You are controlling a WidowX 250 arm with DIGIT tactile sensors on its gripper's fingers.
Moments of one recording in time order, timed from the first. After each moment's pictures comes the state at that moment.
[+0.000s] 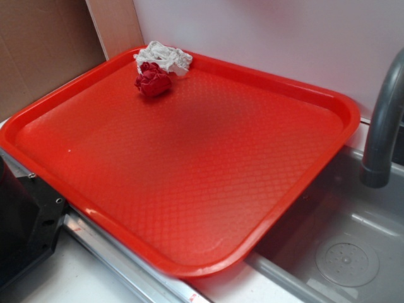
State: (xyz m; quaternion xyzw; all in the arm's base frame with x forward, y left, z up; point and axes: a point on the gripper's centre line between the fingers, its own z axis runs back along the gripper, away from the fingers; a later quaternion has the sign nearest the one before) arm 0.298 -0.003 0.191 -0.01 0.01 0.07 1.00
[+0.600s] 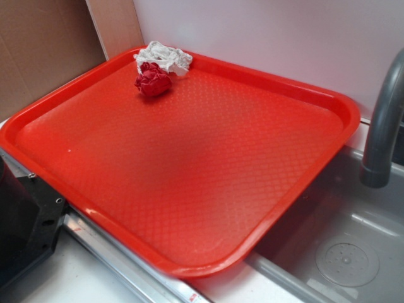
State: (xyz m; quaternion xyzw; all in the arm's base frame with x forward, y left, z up) arm 0.251 -0.016 0.218 0.01 -0.04 0.04 1.00
